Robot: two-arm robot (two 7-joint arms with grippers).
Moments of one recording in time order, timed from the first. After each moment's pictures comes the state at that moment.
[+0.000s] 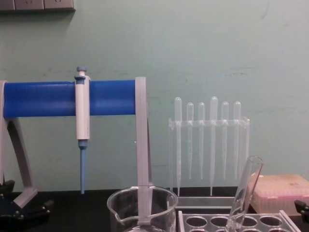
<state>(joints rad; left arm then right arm) -0.20 0.60 0.45 -1.41 -0.25 -0.12 0.03 0.20 0.60 -0.45 -1.41 0.25 -0.12 -0.03</state>
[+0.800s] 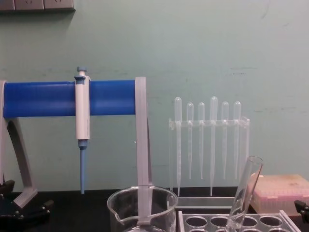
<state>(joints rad) -0.20 0.60 0.45 -1.41 -0.25 -0.12 0.03 0.20 0.60 -0.45 -1.41 0.25 -0.12 -0.03</state>
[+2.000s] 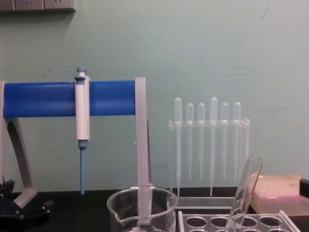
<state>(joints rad) -0.20 0.60 0.45 -1.41 -0.25 -0.12 0.03 -0.07 0.75 -0.28 -1.73 0.51 -0.22 0.28</state>
